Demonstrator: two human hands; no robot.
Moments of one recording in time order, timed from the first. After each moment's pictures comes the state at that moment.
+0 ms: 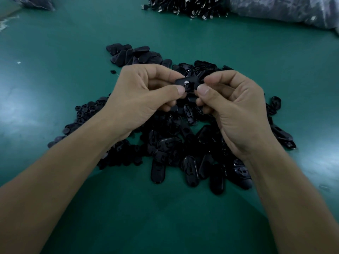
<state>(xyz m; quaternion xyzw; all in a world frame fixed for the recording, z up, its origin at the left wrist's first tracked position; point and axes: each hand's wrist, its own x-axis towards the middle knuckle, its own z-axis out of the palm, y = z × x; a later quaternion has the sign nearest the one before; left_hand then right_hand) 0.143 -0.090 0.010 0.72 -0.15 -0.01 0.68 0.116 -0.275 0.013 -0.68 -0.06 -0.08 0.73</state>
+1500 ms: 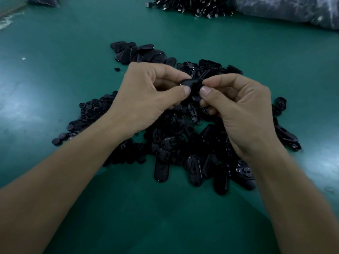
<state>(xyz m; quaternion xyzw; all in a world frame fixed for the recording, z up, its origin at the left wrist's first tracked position) 0.138 -0.092 0.013 0.77 -0.16 0.04 0.62 0.114 -0.272 0.012 -0.73 -0.06 -0.11 0.67</state>
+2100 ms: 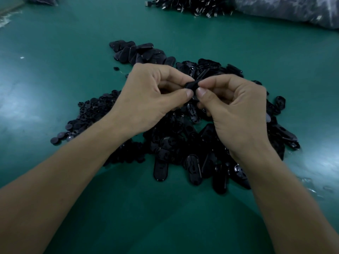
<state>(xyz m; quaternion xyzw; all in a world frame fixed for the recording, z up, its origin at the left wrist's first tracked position) 0.137 -0.095 0.013 0.77 -0.21 0.04 0.60 0.111 -0.264 0.010 -0.79 -0.05 -0.17 0.59</state>
